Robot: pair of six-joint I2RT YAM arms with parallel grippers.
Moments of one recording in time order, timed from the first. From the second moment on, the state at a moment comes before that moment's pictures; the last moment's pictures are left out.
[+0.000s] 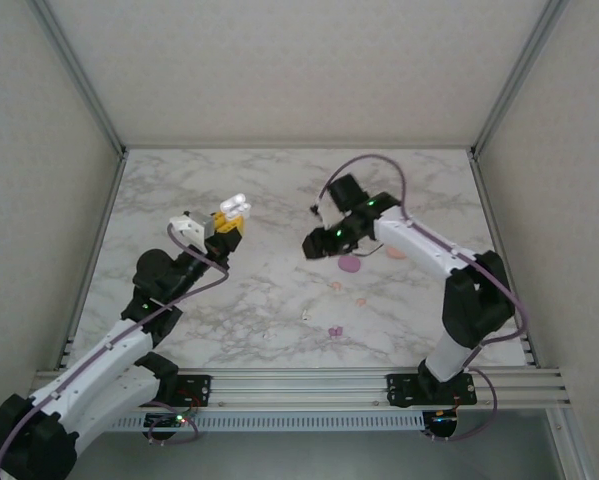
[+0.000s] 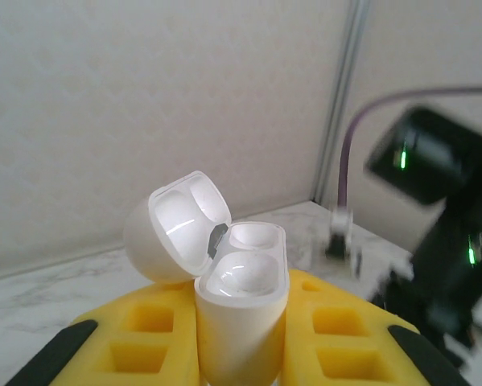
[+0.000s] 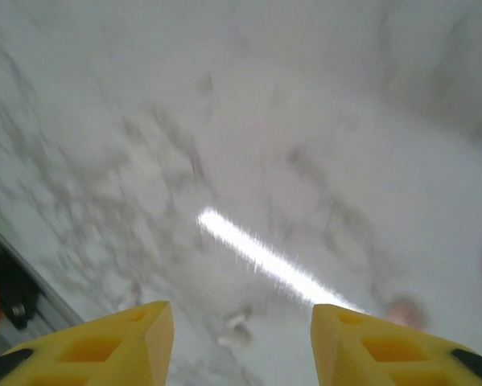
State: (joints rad) left arm -0.49 0.78 0.44 0.49 0.16 -0.13; right arm 0.63 1.69 1.31 -0.84 -0.41 0.23
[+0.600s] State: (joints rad) left arm -0.49 0.59 0.44 0.32 0.02 -0.08; right arm 0.84 1.82 1.19 -0.77 -0.37 0.25
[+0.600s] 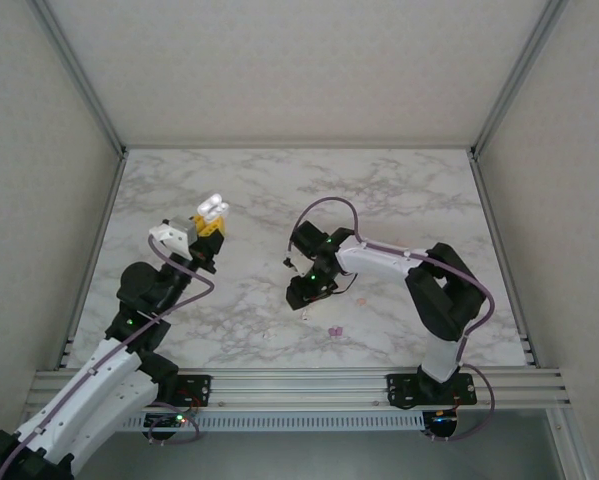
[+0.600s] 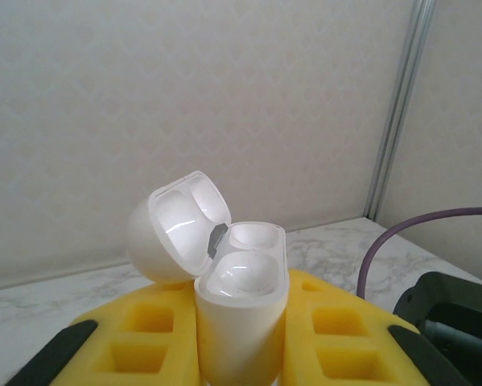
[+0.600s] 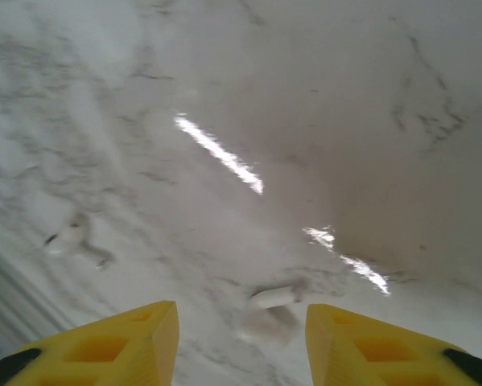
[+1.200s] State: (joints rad) left arm -0.49 0.60 0.44 0.28 0.02 -0.07; right arm 0.89 1.82 1.11 -0.75 -0.33 0.35
